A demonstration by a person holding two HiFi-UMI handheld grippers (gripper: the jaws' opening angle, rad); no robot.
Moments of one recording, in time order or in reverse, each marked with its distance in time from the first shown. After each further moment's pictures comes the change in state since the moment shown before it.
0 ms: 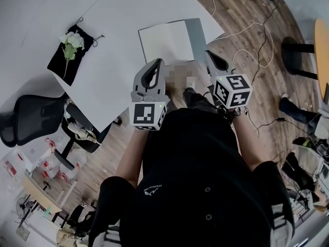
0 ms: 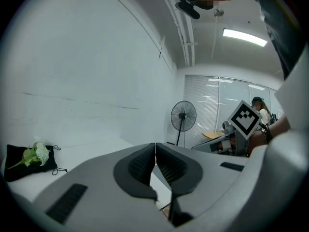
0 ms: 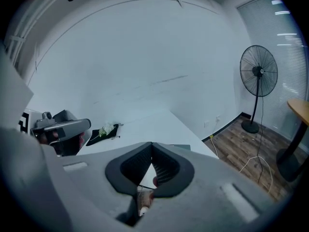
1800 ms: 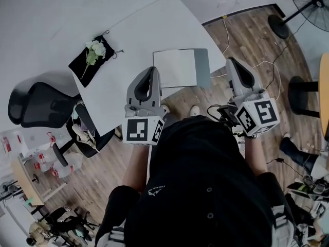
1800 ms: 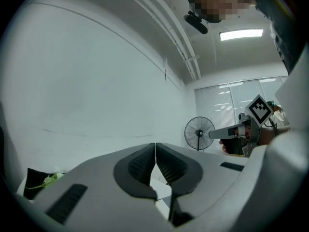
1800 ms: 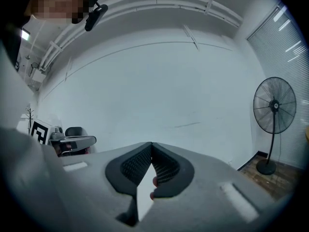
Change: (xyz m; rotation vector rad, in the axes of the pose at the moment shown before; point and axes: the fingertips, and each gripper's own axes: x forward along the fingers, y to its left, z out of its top) left arm -0.042 -0.021 0.127 0.063 -0.235 0.206; right arm -0.115 0.009 0.158 -0.191 -0.389 0.167
